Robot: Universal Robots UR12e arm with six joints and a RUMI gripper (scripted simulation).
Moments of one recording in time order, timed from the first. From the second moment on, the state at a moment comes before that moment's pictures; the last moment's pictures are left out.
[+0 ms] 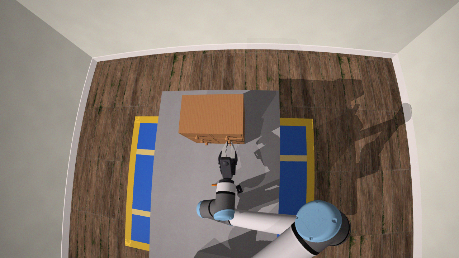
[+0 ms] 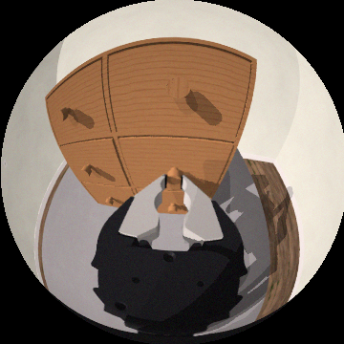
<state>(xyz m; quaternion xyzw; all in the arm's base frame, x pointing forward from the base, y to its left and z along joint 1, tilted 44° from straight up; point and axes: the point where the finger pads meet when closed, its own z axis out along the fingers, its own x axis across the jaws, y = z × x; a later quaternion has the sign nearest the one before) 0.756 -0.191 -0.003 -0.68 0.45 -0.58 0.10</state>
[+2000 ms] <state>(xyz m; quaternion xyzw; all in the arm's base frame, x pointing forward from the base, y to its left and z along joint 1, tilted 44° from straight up) 0.731 -0.187 -0.001 -0.68 0.45 -0.58 0.10</state>
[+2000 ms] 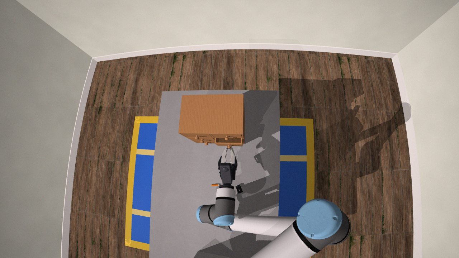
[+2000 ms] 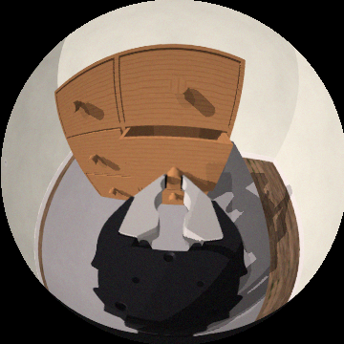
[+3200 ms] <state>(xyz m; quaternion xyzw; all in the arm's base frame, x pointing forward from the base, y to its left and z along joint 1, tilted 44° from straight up) 0.708 -0.183 0.001 -0.68 0.45 -0.58 0.10</state>
